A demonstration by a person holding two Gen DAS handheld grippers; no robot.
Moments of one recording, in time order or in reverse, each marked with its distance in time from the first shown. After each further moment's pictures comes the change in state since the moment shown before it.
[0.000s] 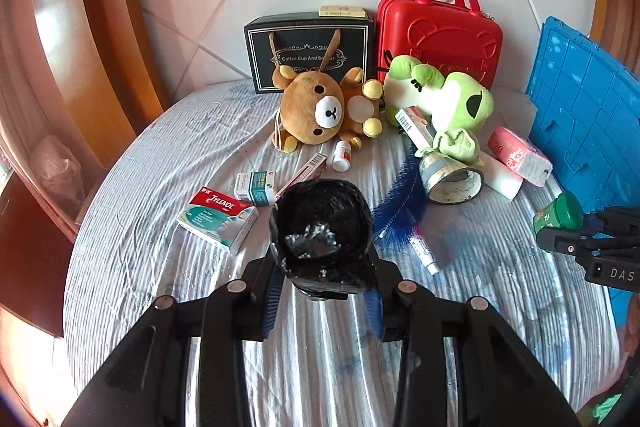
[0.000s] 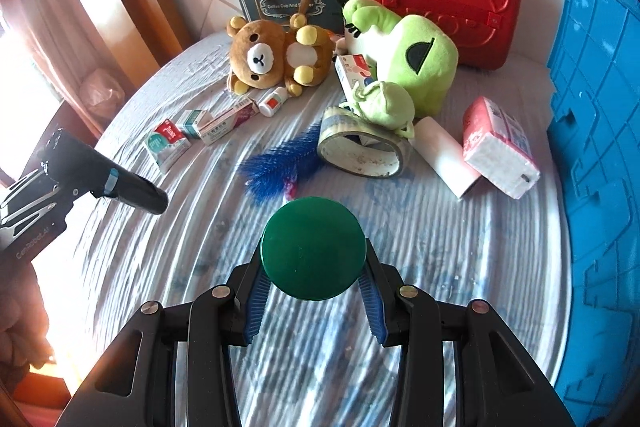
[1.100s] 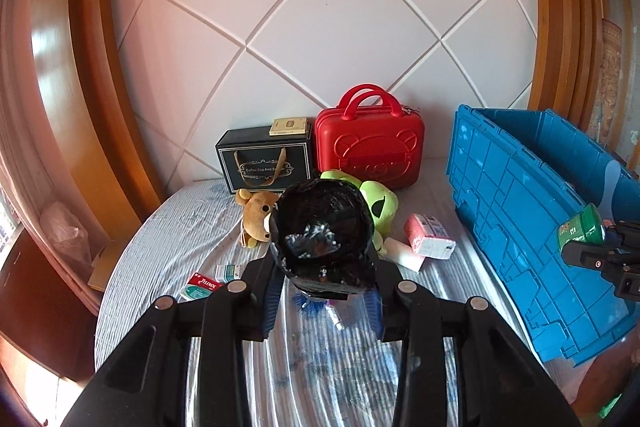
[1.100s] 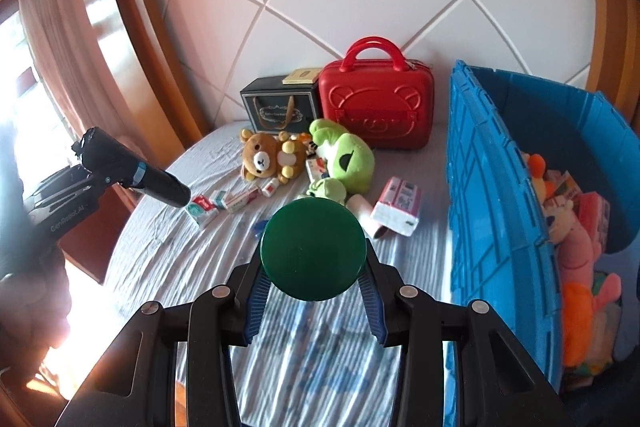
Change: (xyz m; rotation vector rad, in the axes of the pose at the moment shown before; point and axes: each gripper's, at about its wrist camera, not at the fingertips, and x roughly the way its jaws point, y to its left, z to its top) left arm -0.179 -0.108 0.073 0.066 -0.228 -0.043; right arm -0.249 -0.059 -0.023 0.033 -0.259 0.015
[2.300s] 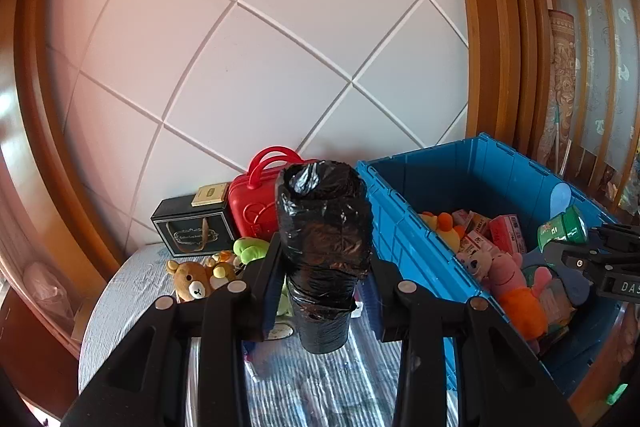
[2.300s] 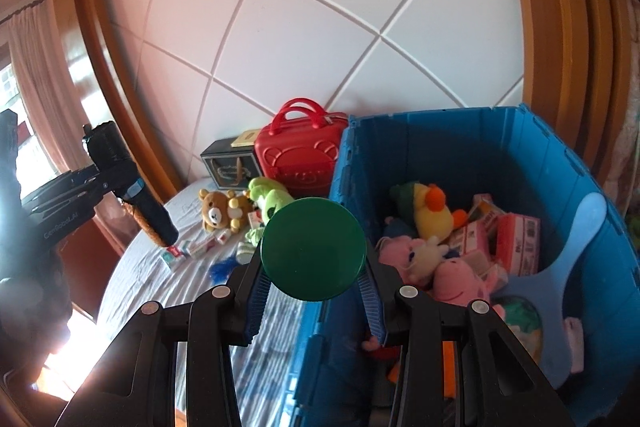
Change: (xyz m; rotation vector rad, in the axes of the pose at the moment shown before) left arm -0.027 -0.189 0.080 0.127 -0.099 -0.091; right arm -0.105 -0.161 0.011 0.091 -0.159 -0.035
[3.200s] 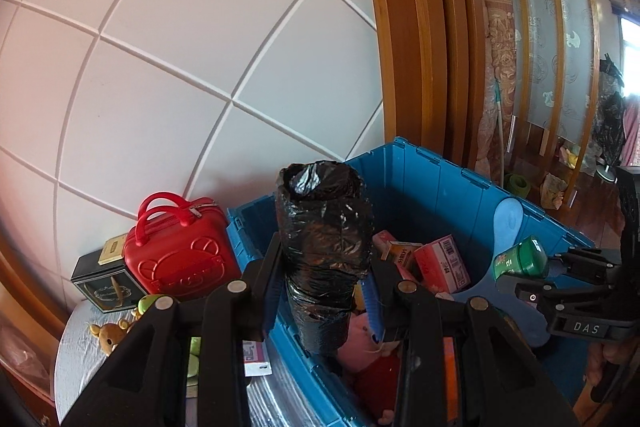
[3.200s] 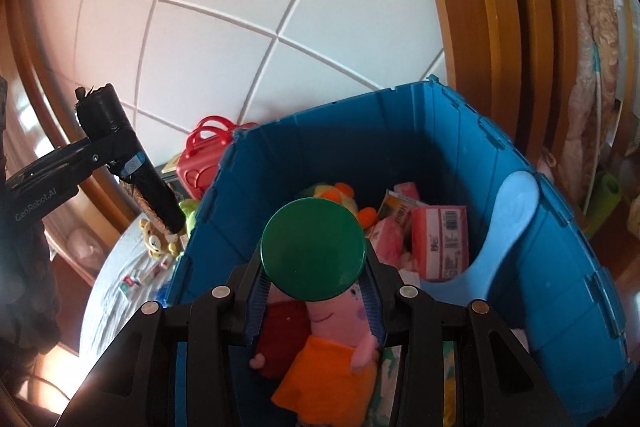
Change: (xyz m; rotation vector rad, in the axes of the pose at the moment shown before) left arm 0.099 -0.156 0.080 0.145 0.019 -0.214; right arm 0.008 -0.154 0.007 0.161 0.007 -0.111
